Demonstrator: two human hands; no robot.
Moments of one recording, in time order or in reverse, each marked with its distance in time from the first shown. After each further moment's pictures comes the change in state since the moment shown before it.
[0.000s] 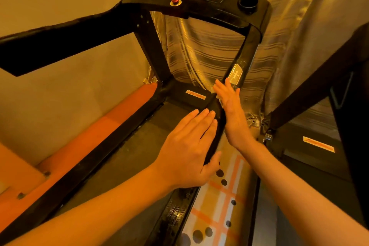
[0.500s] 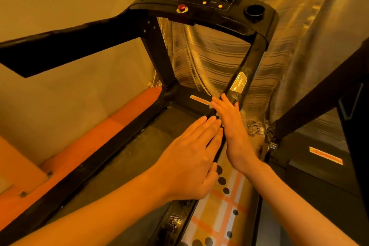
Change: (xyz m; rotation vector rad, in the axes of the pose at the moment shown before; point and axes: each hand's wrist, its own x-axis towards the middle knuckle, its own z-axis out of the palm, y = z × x) left_hand 0.009 0.000 -0.014 0.124 -0.223 0.063; right_hand -0.017 -0.014 0.000 0.056 -0.041 -0.046
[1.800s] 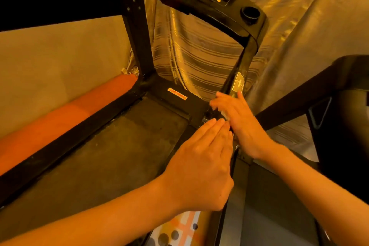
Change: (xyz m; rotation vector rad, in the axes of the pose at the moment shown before) left_hand -0.002 0.001 0.020 -0.036 0.091 -0.021; right_hand 0.037 0.011 -0.045 -0.379 -0.368 -0.188
